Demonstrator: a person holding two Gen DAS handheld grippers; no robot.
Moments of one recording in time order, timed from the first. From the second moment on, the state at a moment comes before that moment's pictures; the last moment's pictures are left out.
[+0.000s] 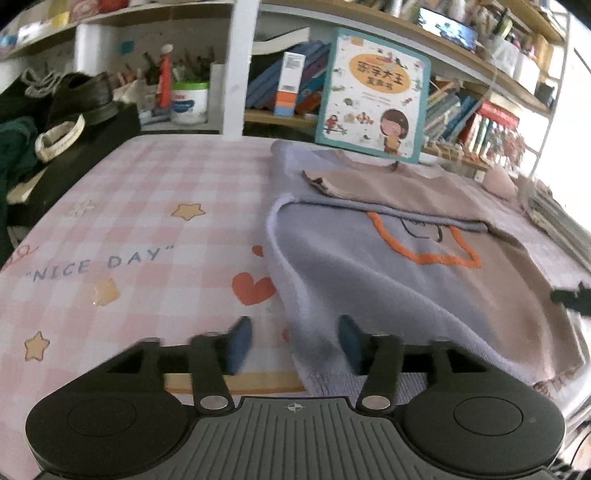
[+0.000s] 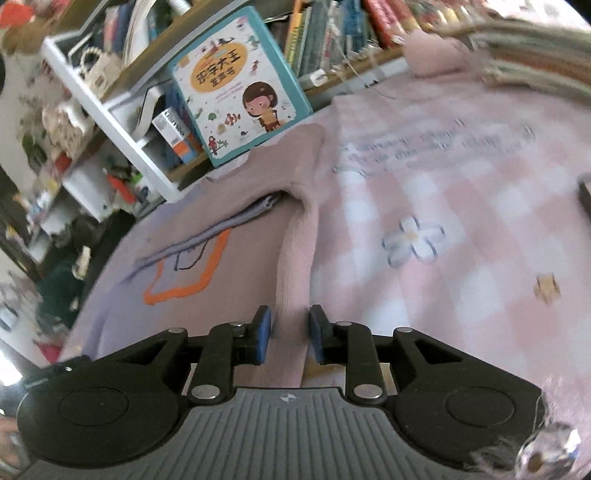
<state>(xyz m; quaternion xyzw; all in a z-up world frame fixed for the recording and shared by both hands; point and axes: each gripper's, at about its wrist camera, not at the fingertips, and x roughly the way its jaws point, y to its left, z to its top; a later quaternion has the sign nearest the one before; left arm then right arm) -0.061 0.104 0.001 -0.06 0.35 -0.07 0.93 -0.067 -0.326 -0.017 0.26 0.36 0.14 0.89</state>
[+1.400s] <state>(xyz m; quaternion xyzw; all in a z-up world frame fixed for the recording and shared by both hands) -0.060 0.127 -0.008 -0.19 0.35 -0.14 0.91 -0.091 -0.310 -0.014 0.31 0.34 0.17 0.87</state>
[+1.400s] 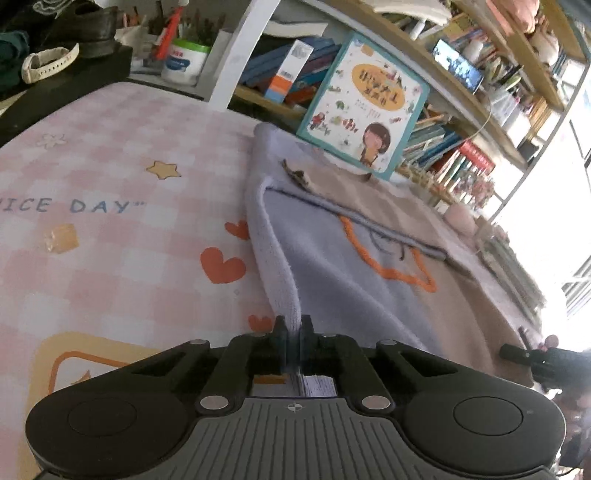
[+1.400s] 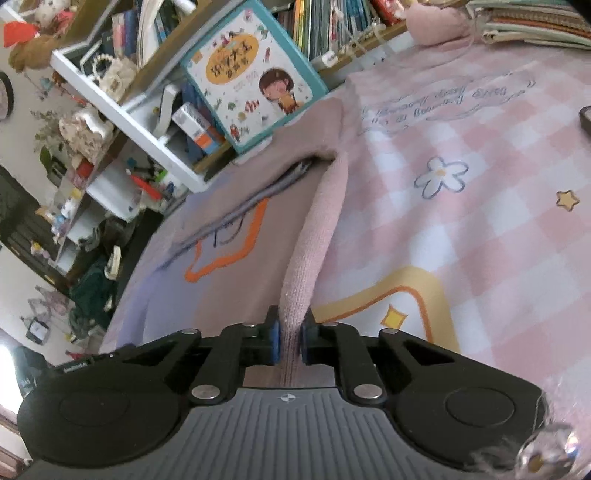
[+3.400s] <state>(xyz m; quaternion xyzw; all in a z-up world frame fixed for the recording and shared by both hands) -0.083 0.134 -0.024 -0.27 0.37 -0.19 0.87 -0.105 -0.331 -0.023 0.34 0.36 0.19 0.85</state>
